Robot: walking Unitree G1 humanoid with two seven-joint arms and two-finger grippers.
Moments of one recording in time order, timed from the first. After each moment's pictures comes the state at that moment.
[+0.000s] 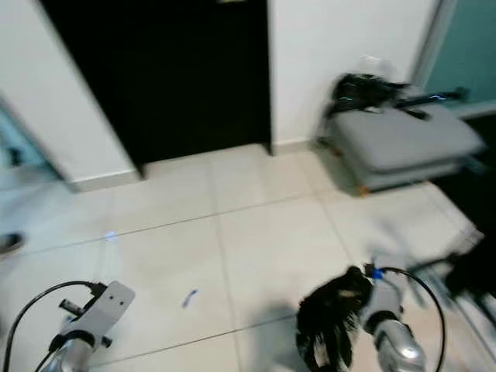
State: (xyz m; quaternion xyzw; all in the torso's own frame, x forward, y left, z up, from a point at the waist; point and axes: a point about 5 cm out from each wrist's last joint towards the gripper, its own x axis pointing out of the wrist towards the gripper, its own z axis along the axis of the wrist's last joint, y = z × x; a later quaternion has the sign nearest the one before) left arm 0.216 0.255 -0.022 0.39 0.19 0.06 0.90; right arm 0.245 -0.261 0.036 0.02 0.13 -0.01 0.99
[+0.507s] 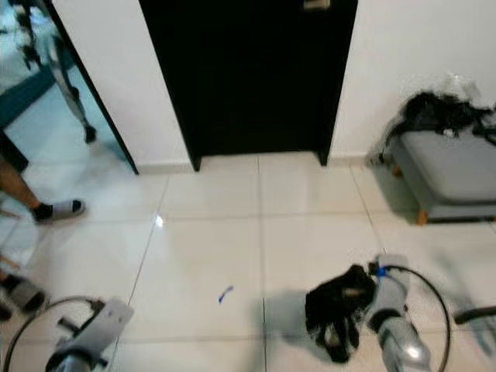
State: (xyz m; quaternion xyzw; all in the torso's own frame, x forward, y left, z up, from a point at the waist) left arm 0.213 0.259 -0.027 0.40 0.20 0.05 0.89; right arm 0.249 -0.257 0.037 0.03 0.13 -0.01 0.99
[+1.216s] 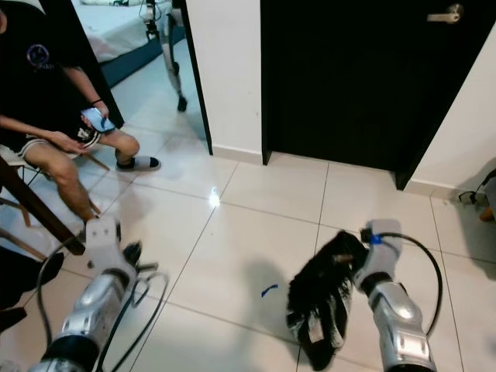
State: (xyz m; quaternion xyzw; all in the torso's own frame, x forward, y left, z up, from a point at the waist) left arm 0.325 0.211 0.073 -0.10 0.07 0.07 0.99; right arm 0.290 -0.242 0.093 0.02 0.04 0.07 1.00
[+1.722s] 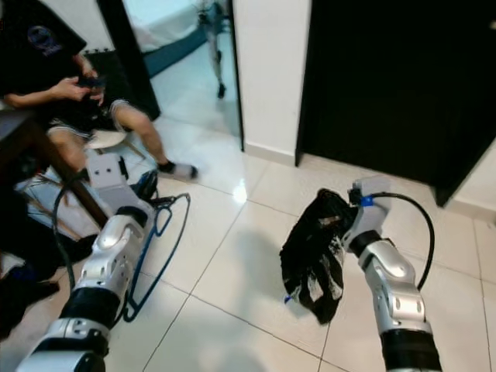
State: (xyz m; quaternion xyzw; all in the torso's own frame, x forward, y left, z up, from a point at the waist) left arm 0.360 0.170 0.153 -0.15 -0.06 -0.01 0.99; right arm 0.324 -0.206 0.161 0.01 -0.04 0.17 0.98
